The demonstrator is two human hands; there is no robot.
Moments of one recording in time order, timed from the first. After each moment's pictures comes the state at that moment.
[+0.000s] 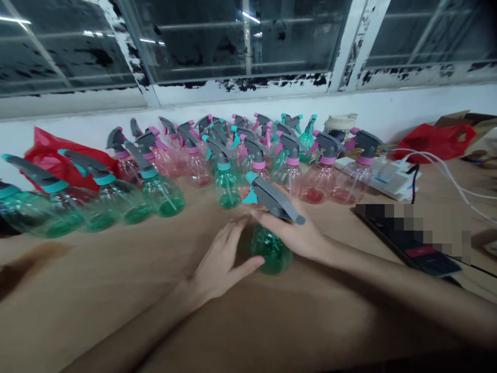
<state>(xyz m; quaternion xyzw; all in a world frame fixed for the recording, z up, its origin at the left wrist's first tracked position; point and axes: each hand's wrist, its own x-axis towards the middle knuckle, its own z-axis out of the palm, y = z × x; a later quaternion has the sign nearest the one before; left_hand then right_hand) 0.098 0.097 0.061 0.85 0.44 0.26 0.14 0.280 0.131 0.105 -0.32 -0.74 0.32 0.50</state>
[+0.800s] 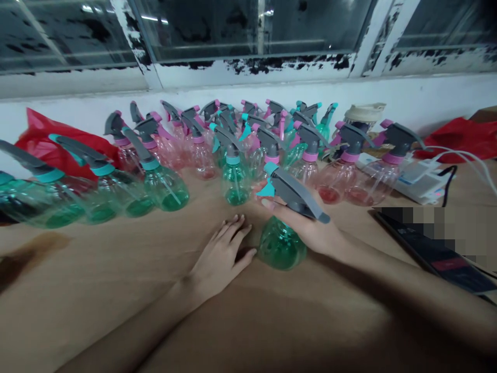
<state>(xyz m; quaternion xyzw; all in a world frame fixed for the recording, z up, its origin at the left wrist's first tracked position) 0.078 0.112 0.034 0.87 0.48 0.14 -0.01 0.280 0.144 0.106 -0.32 -0.72 0.36 0.50</state>
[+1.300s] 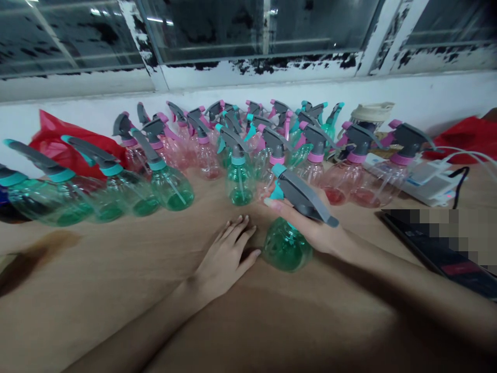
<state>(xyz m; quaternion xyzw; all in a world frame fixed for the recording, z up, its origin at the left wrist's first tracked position) 0.078 0.110 0.035 0.87 0.47 0.11 -0.03 0.280 0.145 0.106 -0.33 -0.74 0.30 0.50</state>
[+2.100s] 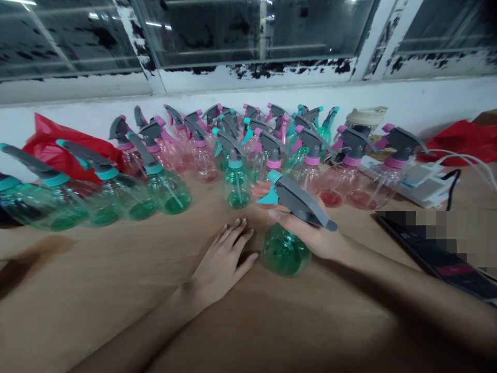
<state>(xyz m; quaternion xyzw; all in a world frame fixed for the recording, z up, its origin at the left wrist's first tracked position) 0.076 0.111 0.032 0.88 0.47 0.12 -0.05 0.285 0.147 0.102 -0.30 -0.75 0.36 0.47</state>
